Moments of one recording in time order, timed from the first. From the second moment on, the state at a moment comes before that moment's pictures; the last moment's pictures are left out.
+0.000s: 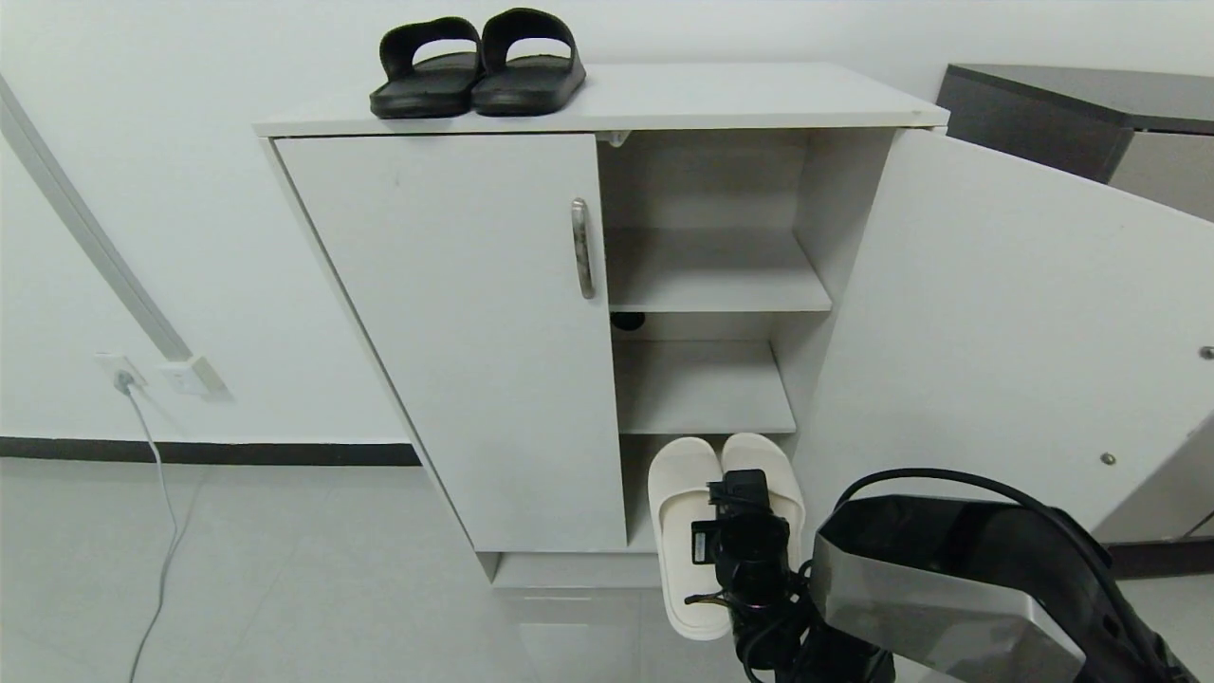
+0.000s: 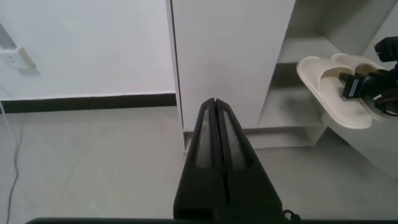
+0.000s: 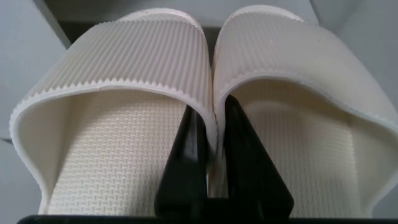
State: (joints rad) left arm 0.00 0.00 0.00 0.01 -0.02 0.02; right arm 0.77 2.58 -0.98 -1.47 -0.73 0.13
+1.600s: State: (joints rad) left arm 0.00 0.00 0.00 0.01 -0.02 0.02; right arm 0.63 2.62 -1.49 -0.89 -0.54 0.18
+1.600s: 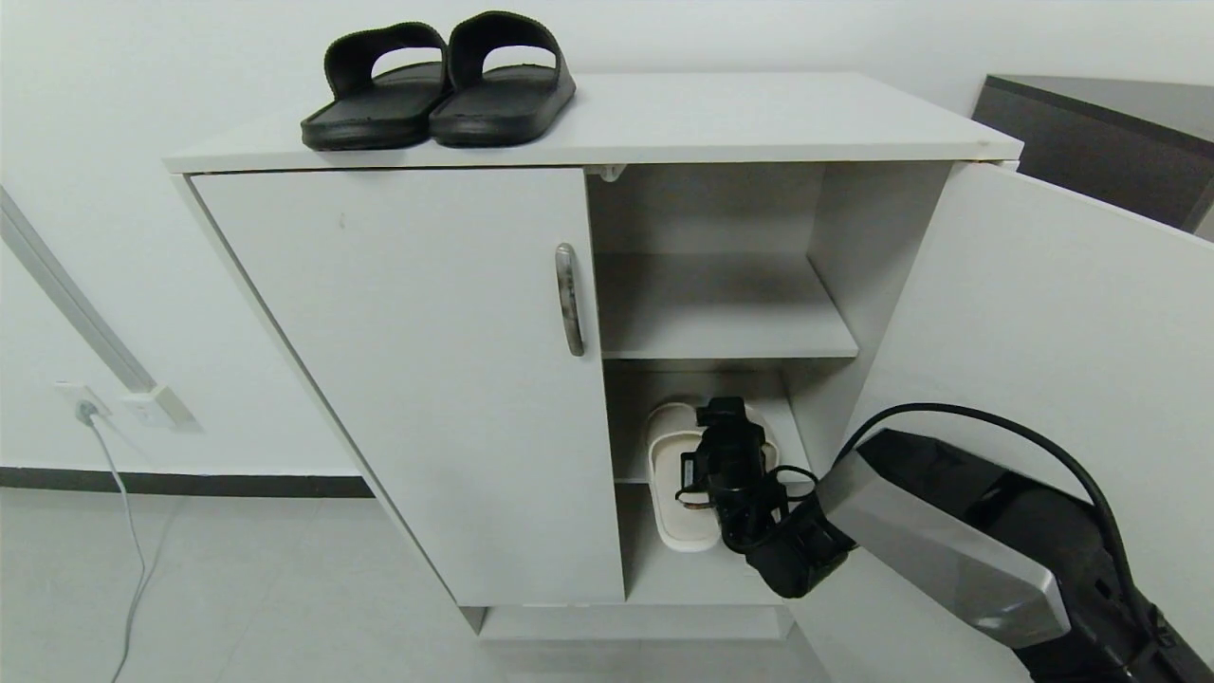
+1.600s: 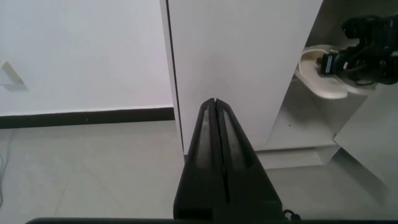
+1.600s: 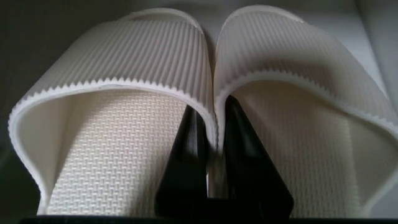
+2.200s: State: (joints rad) left arm 0.00 0.00 0.00 0.01 -0.02 0.02; right arm 0.55 2.79 -1.88 -0.78 -0.54 0.09
